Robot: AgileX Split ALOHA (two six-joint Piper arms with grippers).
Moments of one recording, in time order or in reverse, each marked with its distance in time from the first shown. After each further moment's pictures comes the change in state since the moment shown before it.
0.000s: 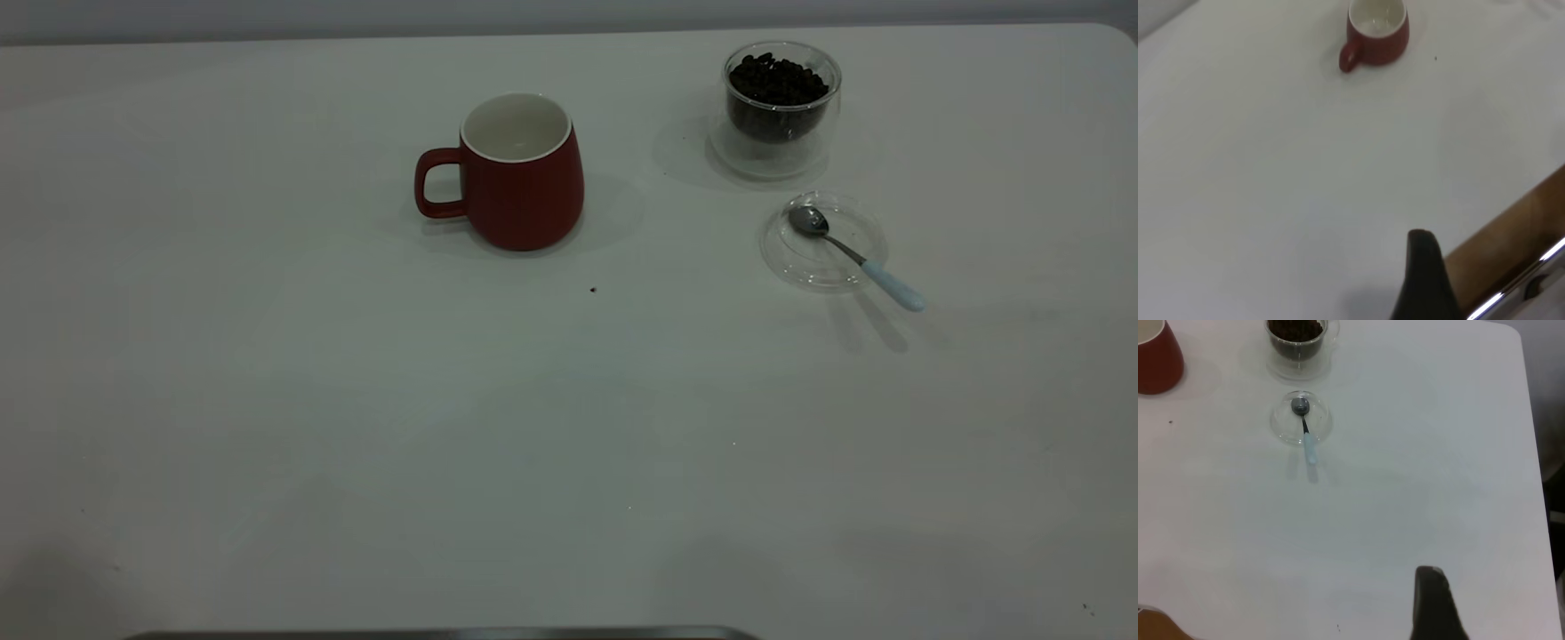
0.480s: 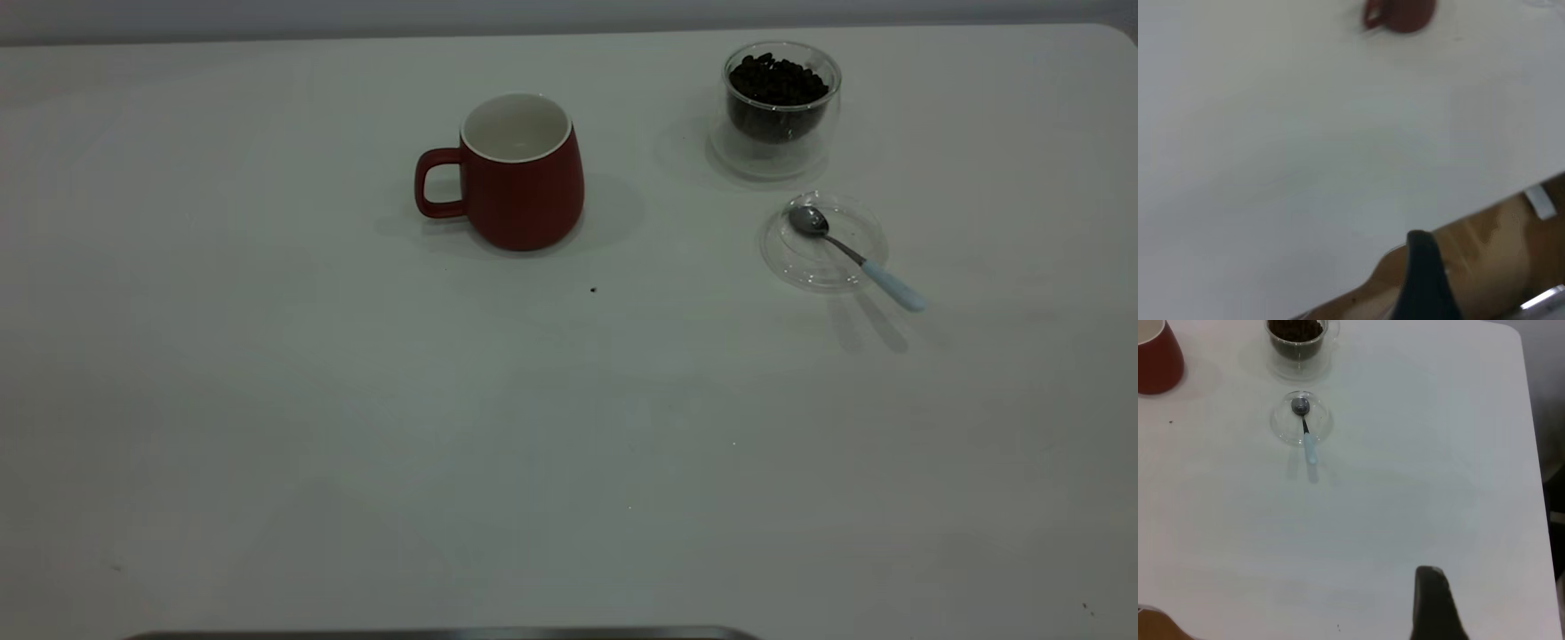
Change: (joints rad) left arm 0.028 -0.544 0.424 0.082 -0.003 -0.256; right arm 0.000 0.000 0.000 0.000 0.000 0.000
